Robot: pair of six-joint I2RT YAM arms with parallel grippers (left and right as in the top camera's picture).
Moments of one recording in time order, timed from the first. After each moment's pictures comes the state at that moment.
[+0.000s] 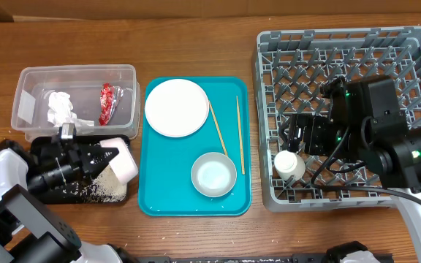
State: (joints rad) left arm 0.70 1.69 1.04 -1.59 1.20 0.66; right arm 0.27 1.20 1.44 -1.28 -0.26 0.38
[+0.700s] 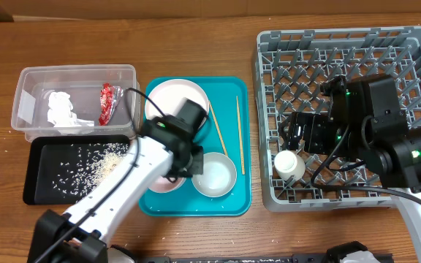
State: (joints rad) left arm -0.53 1.54 1.11 -1.06 0.02 -0.55; right arm 0.27 1.20 1.44 -1.26 -0.26 0.38
